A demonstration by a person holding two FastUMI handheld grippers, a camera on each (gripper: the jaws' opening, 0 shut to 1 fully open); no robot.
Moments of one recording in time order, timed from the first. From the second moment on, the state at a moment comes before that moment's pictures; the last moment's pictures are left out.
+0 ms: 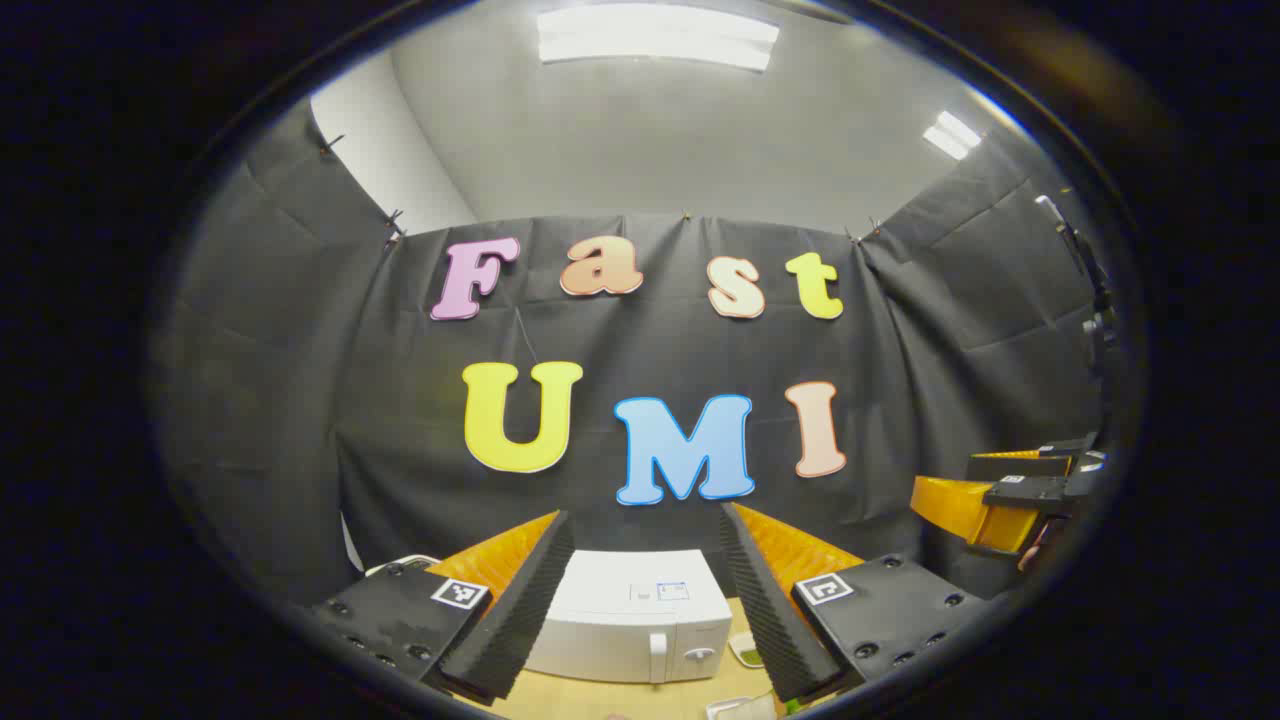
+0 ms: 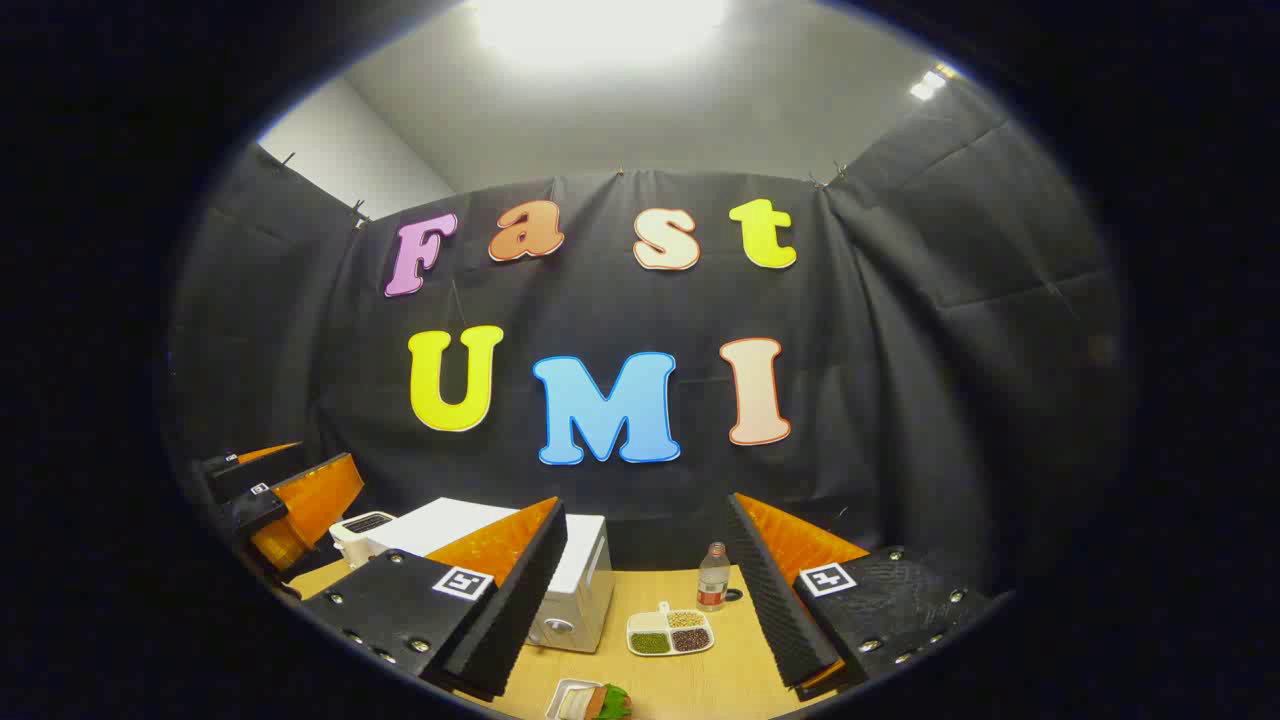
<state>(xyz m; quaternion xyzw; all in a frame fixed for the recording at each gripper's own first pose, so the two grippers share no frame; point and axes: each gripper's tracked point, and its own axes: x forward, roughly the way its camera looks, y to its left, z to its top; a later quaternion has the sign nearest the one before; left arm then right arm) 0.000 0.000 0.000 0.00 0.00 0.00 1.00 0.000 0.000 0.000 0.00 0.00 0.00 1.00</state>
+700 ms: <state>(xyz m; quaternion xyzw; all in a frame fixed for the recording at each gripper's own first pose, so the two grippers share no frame) 0.028 0.025 -0.013 -0.01 0.01 -0.03 1.00 0.014 0.032 0.000 0.00 -0.01 -0.01 1.00</state>
